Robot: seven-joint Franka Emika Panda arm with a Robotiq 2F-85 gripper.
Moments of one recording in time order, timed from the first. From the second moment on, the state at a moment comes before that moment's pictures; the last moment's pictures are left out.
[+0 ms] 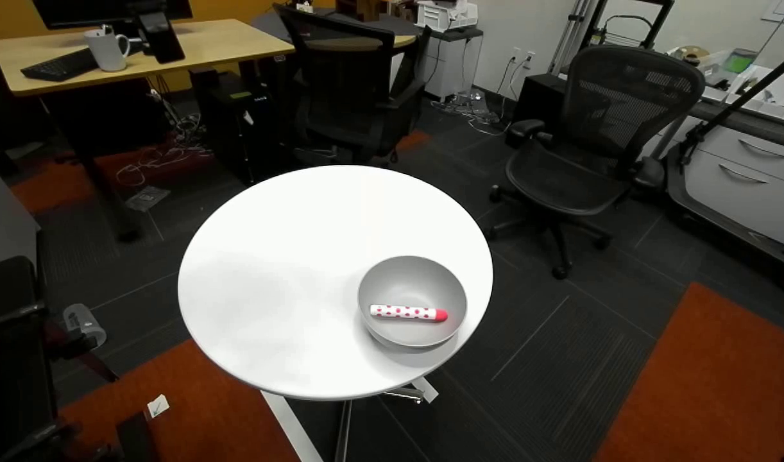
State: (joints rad) arm -0.06 -0.39 -0.01 -2.32 -0.04 2.07 0.07
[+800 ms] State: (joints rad) arm -0.12 0.10 -0.09 -2.13 -0.07 2.35 0.26
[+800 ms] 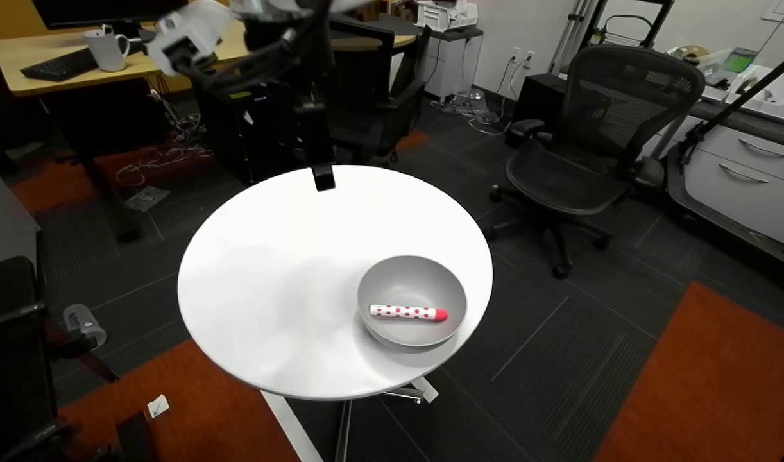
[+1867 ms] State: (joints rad) arm -0.19 0.57 -0.17 -1.80 0.14 2.35 0.28
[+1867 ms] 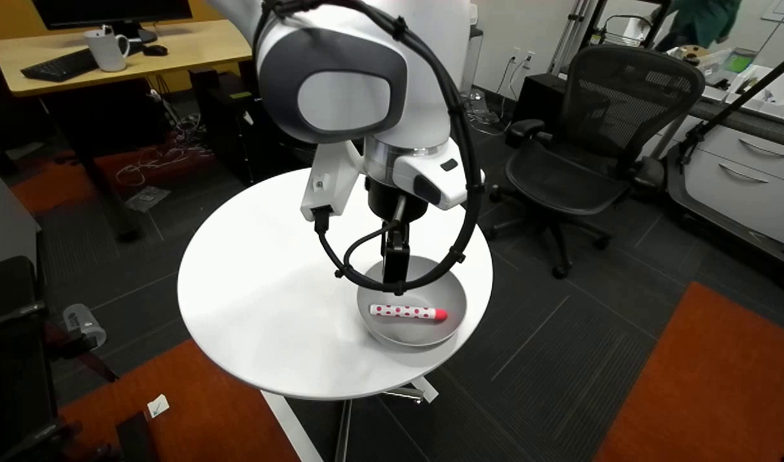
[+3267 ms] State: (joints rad) arm -0.18 0.81 -0.21 -1.58 0.13 2.35 0.38
